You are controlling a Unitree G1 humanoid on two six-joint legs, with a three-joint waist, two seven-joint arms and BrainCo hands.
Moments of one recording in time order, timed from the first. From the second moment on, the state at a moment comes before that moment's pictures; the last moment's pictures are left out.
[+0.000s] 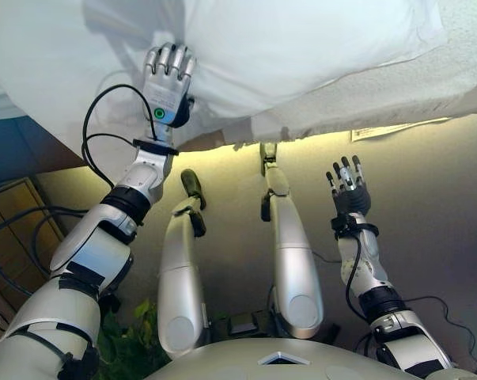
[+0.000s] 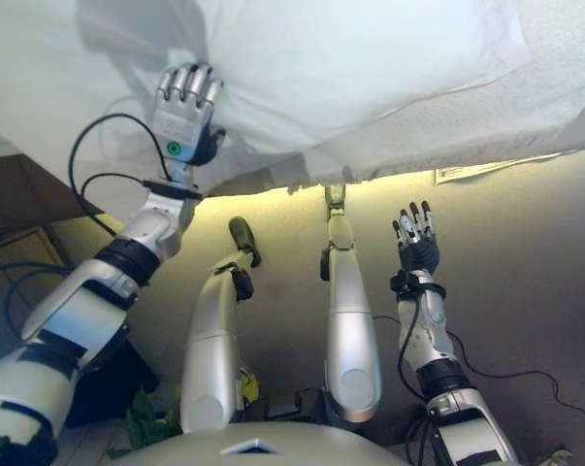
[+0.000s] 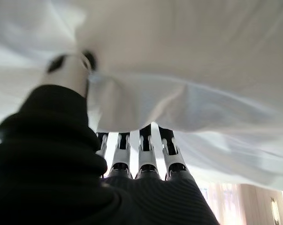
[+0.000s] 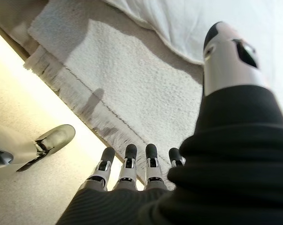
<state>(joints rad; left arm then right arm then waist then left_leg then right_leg) -0.92 0.47 -0.69 0.82 0.89 0.21 0.84 -0.15 -0.33 0.21 0.42 1.04 -0.37 -0.01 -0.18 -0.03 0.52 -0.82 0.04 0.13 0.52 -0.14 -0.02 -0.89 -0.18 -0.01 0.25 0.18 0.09</state>
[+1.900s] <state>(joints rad) -0.13 0.72 -0.27 0.63 0.81 -0.17 0.48 0.12 -0.41 0.00 0.48 0.99 -0.28 0.09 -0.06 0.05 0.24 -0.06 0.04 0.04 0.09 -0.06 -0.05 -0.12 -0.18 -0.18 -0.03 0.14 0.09</state>
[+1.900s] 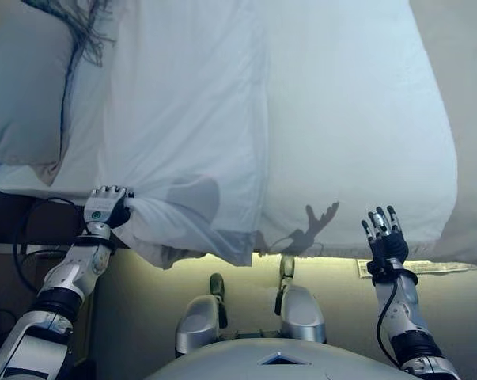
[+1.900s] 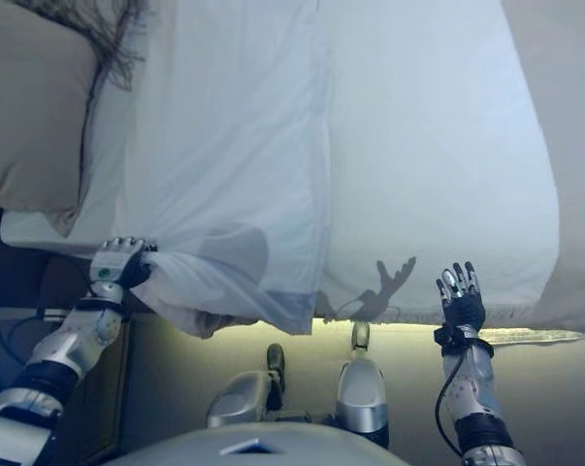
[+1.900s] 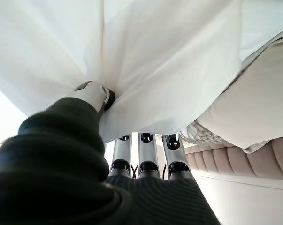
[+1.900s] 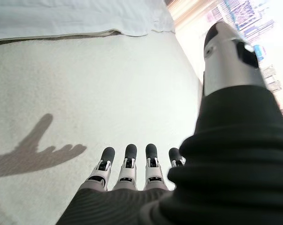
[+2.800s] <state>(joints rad) -0.12 0.64 -0.25 0.82 0.89 -0.11 0.46 0.12 -0.41 -0.03 0.68 0.97 -0.28 0.27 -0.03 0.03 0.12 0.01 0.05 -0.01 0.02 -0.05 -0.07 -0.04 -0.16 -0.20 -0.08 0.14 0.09</state>
